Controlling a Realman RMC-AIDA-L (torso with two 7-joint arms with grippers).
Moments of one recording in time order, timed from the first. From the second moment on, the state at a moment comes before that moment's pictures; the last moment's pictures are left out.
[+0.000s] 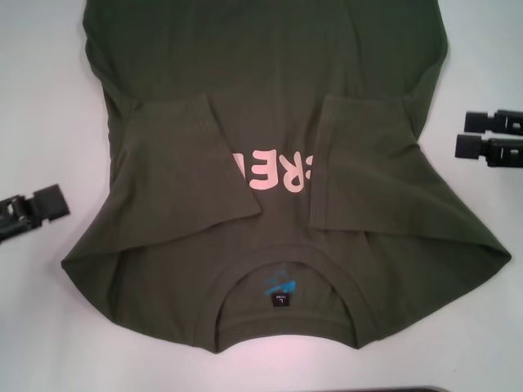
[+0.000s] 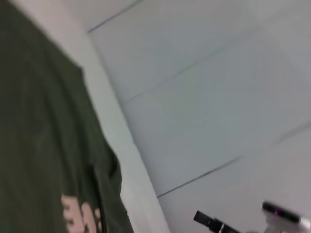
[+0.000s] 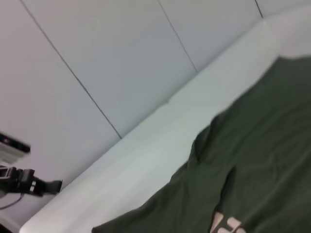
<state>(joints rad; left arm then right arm) -0.22 -2.06 -2.77 -0.78 -1.14 2.04 -2.10 0.38 2.01 -0.47 -0.88 -2.09 -1.89 1.77</state>
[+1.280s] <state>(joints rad) -0.22 -2.05 -2.77 -0.74 -0.87 1.77 -2.35 0.37 1.99 -0.44 -0.87 -2.09 -1.86 1.79</state>
